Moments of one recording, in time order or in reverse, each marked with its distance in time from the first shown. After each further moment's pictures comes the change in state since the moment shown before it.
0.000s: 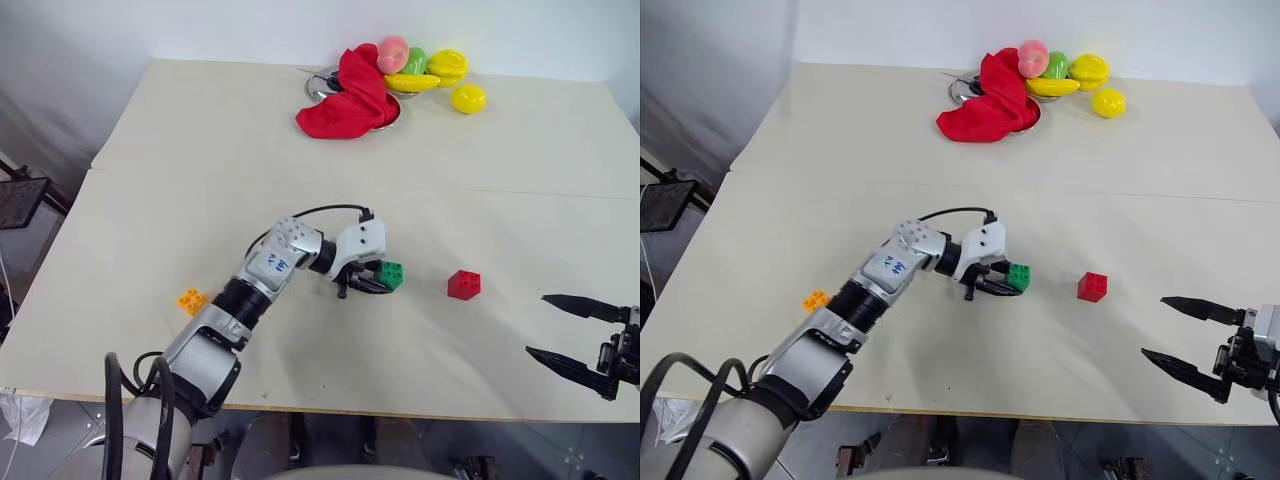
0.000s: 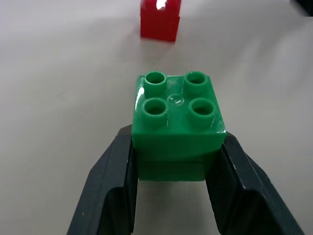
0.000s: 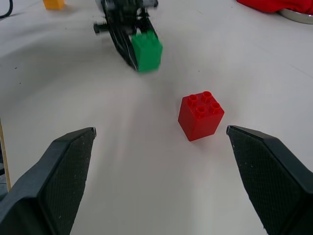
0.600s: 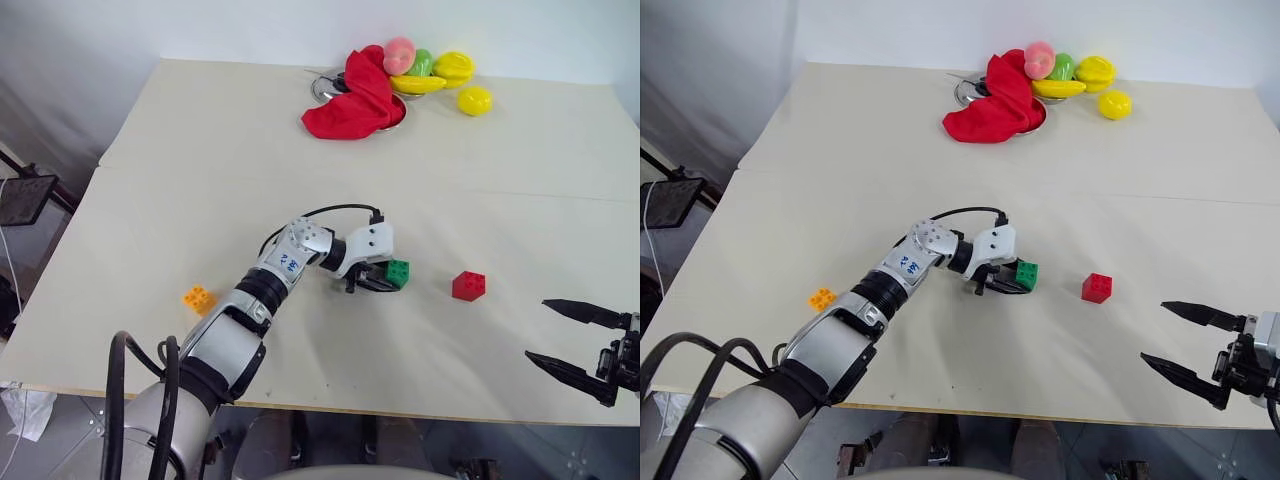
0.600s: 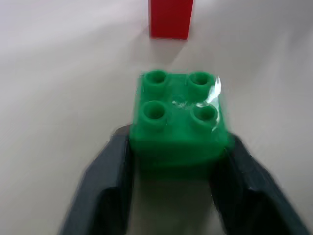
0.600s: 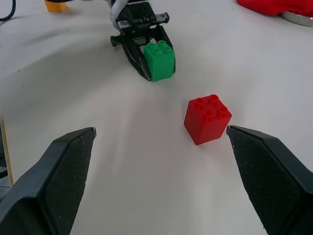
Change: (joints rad) left arm -0.124 -0.064 0.063 0.364 0.058 -0.319 -0.026; right arm -0.006 0.030 0.001 -0.019 -0.002 -0.003 -0.009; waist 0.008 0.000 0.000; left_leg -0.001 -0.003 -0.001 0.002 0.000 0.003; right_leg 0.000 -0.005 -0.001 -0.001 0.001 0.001
